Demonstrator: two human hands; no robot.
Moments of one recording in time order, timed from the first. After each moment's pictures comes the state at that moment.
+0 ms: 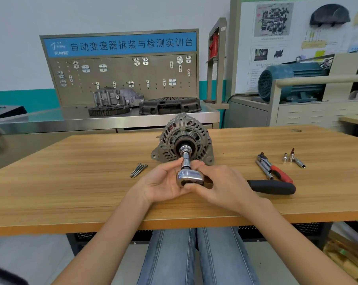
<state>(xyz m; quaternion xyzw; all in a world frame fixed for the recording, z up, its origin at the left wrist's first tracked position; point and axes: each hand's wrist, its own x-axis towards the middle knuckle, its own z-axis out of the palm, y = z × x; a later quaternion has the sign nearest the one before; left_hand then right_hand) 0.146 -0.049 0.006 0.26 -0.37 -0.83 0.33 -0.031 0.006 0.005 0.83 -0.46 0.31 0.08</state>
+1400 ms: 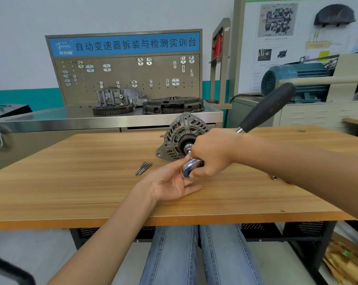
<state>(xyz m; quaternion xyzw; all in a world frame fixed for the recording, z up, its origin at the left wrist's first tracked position) 0.141 -0.042 0.012 0.32 -0.38 -0.80 0.35 -0.008 -0.021 0.096 0.88 -0.37 -0.09 0.29</state>
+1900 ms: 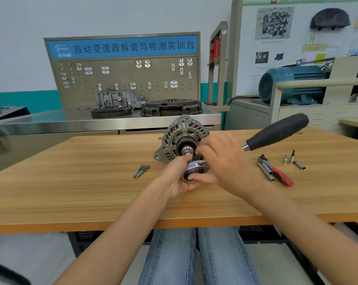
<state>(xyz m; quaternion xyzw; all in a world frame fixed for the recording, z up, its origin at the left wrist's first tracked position) 0.106 -0.032 0.030 0.44 -0.39 -0.68 0.43 -0.034 0.003 0.041 0.78 -0.29 0.36 0.42</state>
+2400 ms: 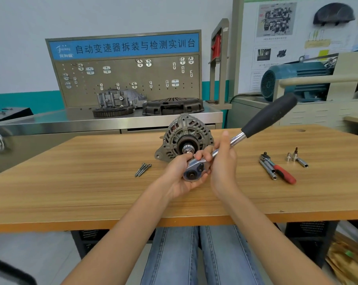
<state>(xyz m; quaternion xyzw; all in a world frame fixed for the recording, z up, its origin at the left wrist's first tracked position) 0.105 -0.029 0.028 0.41 -0.38 -0.71 0.43 0.016 -0.012 0.024 0.35 -0.31 0.78 -0.43</state>
